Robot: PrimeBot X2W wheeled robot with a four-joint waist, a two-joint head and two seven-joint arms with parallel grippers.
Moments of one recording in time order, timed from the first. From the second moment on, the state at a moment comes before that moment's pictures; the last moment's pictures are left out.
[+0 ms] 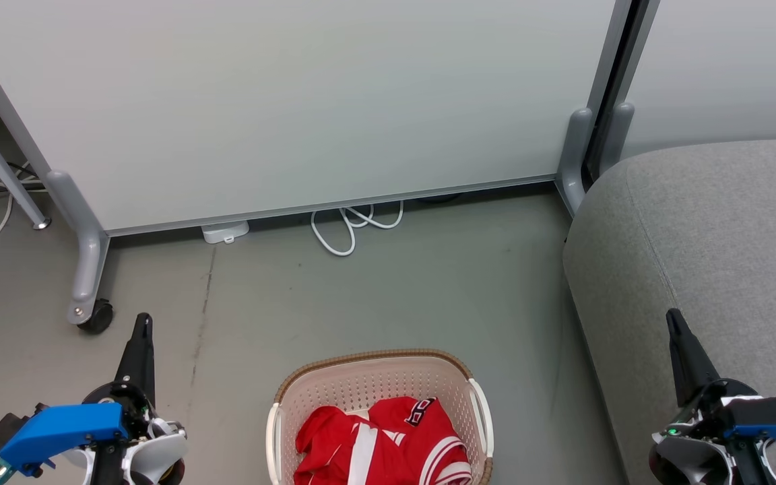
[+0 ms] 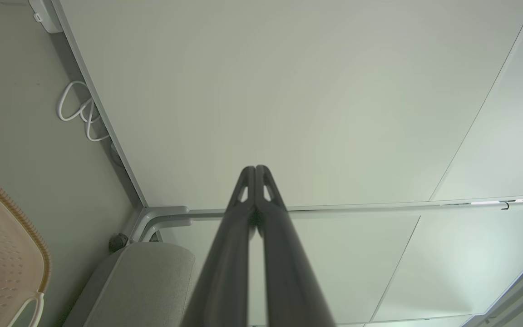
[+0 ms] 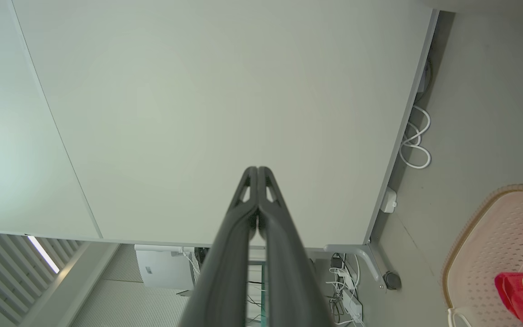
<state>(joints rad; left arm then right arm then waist) -0.10 0.05 0.11 0.25 -1.61 -0.13 0.11 -0.10 -0.05 -0.11 0.25 1.61 0.13 0.11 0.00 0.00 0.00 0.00</state>
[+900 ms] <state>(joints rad) -0.05 0.04 0.05 0.29 -1.45 -0.13 0.02 -0.07 -0.04 -0.07 0.28 1.44 0.13 0.02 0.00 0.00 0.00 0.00</state>
